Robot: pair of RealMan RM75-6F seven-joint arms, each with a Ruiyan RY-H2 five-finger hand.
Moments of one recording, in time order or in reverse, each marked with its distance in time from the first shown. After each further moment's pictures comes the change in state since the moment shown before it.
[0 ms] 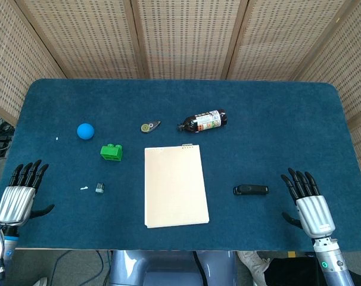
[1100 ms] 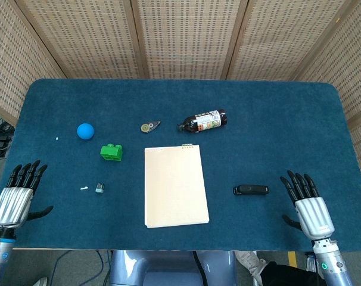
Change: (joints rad) left arm 0.023 0.047 -0.012 -0.058 0.031 -0.009 0.001; right arm -0.006 0.011 -0.012 -0.021 -0.002 -0.011 -0.016
